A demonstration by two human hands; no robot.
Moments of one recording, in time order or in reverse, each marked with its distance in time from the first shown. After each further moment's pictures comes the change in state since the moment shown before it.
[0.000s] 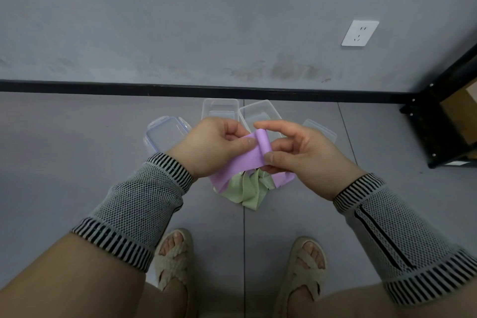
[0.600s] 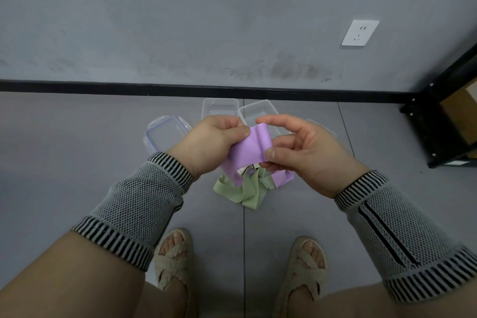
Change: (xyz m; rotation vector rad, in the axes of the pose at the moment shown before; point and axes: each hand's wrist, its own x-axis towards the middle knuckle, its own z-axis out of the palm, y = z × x) left_hand 0.002 0.002 0.002 -0.184 0.012 -0.007; right_hand 0.000 0.000 -0.004 0.129 -0.035 -0.014
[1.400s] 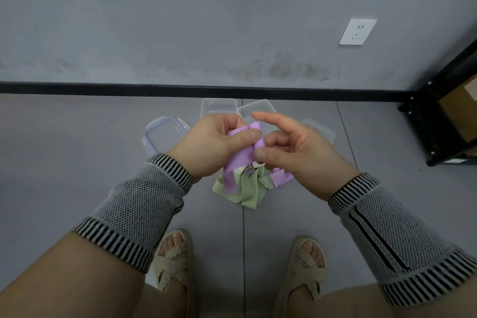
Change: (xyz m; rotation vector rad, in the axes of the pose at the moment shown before) left_hand -0.001 -0.001 0.003 0.040 -0.010 0.098; right_hand 0.003 0.005 0.006 -0.083 0.026 -0.080
